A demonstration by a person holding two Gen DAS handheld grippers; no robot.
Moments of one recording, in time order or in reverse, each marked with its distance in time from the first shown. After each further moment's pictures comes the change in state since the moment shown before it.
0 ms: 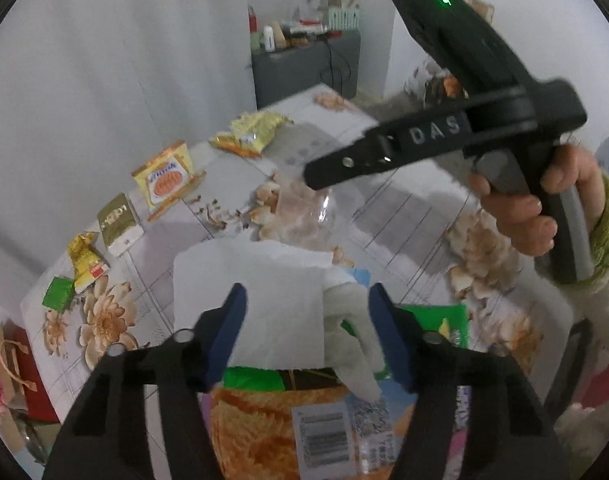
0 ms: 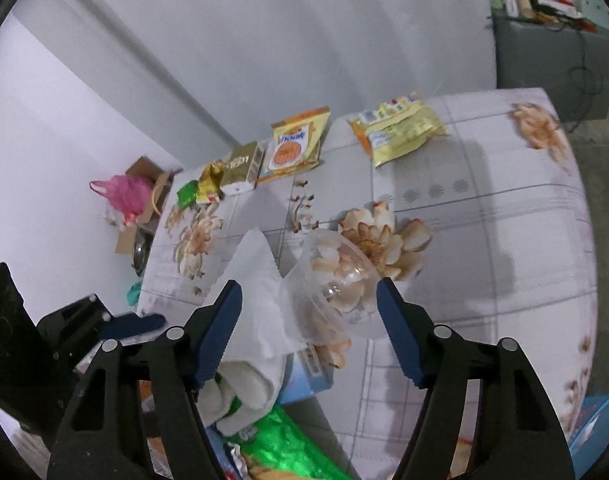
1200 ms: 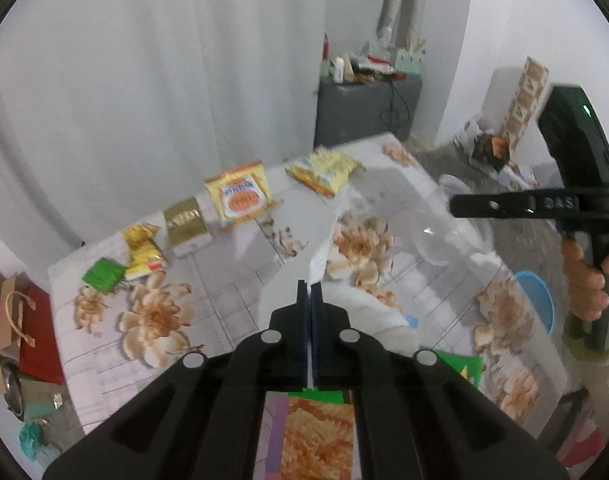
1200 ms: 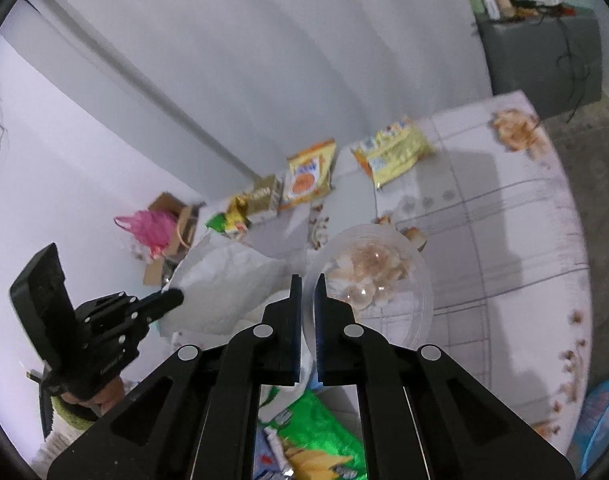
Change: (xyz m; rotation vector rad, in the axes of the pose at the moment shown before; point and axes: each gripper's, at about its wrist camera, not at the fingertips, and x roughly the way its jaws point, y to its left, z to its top) left arm -0.050 0.049 0.009 -0.221 -0.120 0.106; right arm -0.075 -0.007 -0.012 0.093 -0.147 0.097
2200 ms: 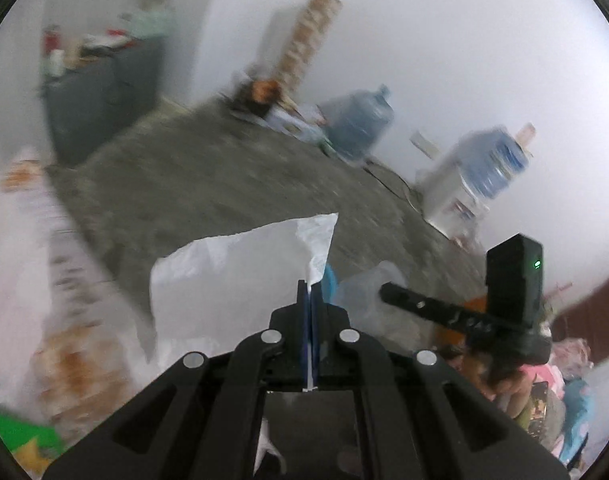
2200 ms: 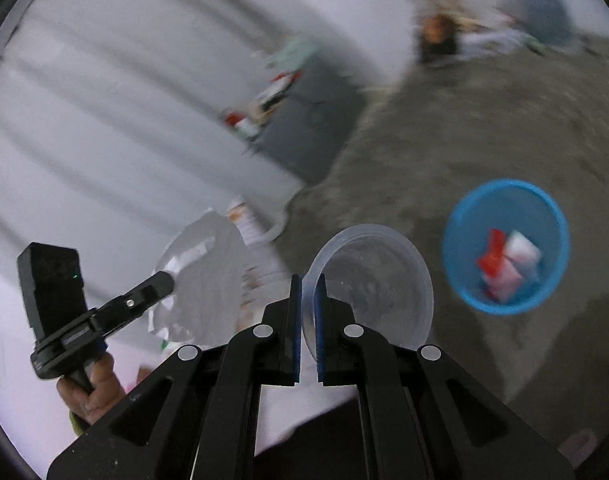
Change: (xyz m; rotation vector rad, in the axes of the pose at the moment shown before) left arm 0.036 -0.431 0.015 0.274 0.196 -0.693; right arm -0.302 -0.237 -0.269 0.665 -0.519 -0.240
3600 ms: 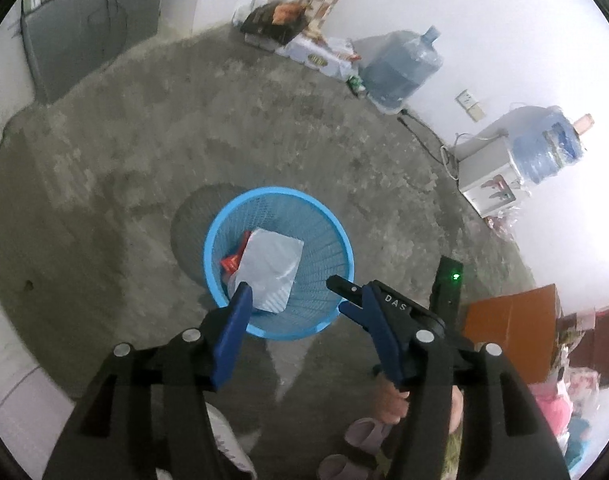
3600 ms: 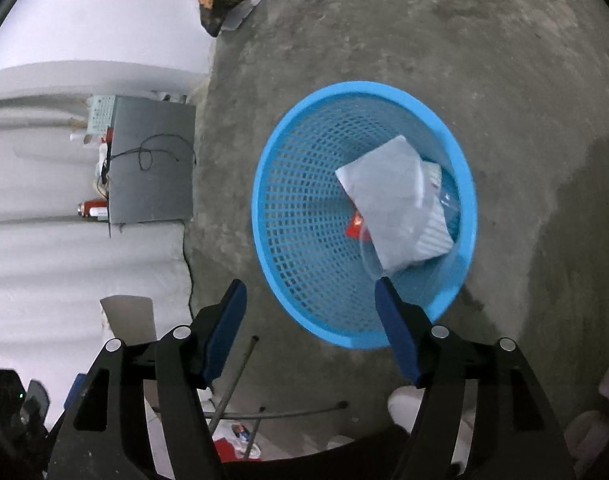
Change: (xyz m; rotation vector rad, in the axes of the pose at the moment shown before) left arm 0.188 0.017 0.004 -0.111 0.165 0.072; right arm 0.097 -0.212 -0.002 0.504 0.068 -0.170
